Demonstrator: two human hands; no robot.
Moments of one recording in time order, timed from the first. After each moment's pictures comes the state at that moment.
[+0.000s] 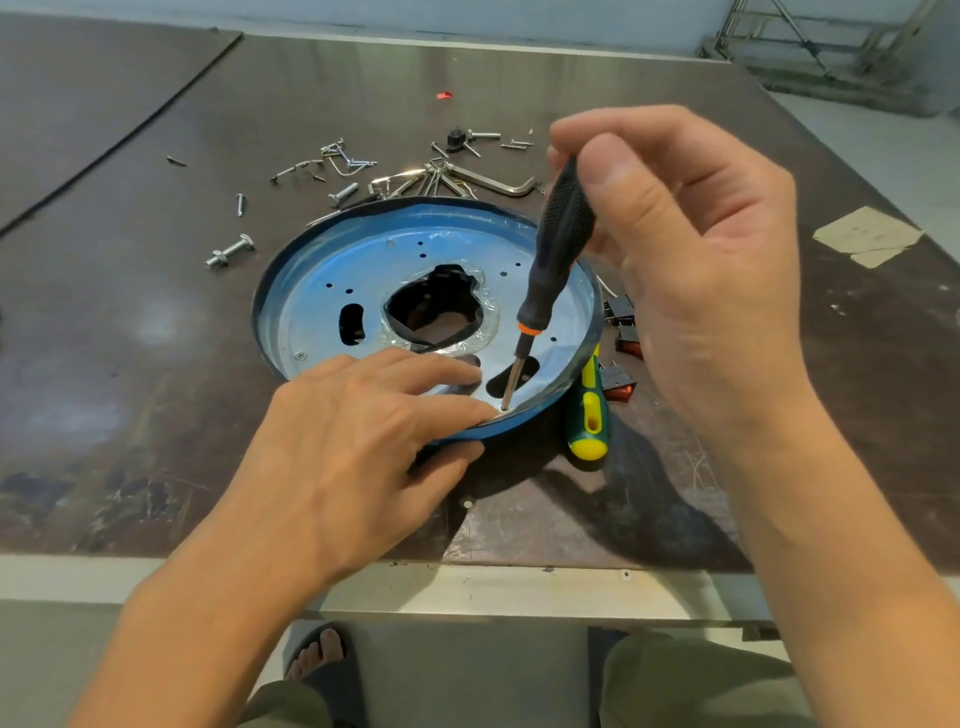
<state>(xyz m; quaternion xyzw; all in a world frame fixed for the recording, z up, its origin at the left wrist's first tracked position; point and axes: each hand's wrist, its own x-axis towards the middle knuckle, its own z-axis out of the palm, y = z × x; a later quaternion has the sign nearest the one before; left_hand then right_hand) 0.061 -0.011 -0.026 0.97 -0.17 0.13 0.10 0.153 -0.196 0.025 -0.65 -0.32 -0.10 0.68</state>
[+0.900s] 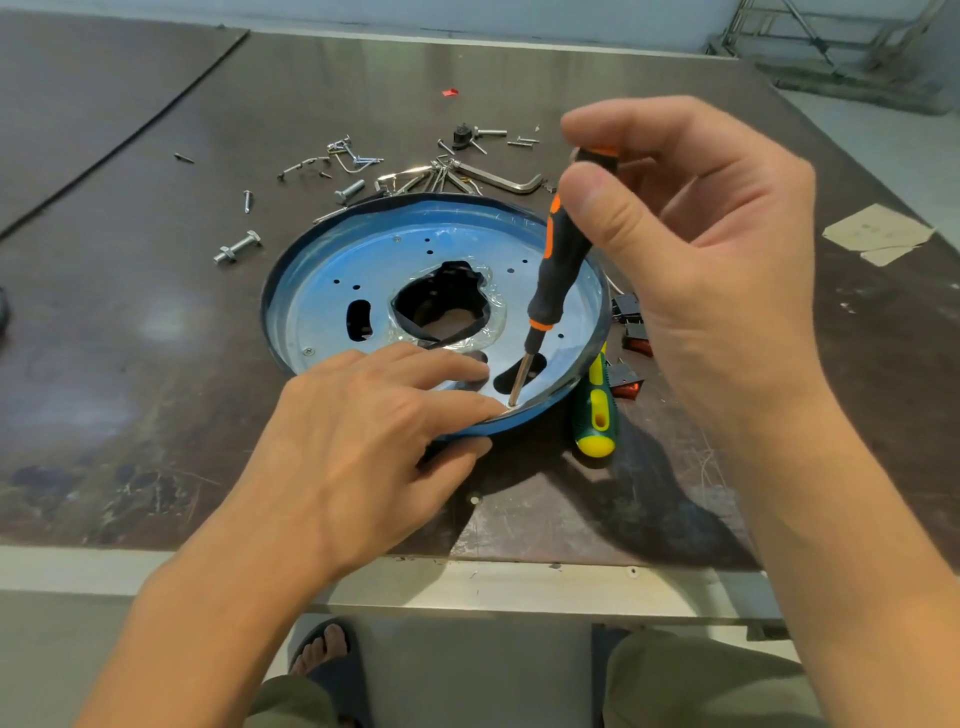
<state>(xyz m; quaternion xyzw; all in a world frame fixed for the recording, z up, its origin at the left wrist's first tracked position) 0.061 -0.011 -0.027 0.97 -0.17 0.13 0.10 0.154 -0.196 0.023 -0.68 -0.33 -0.14 0.64</state>
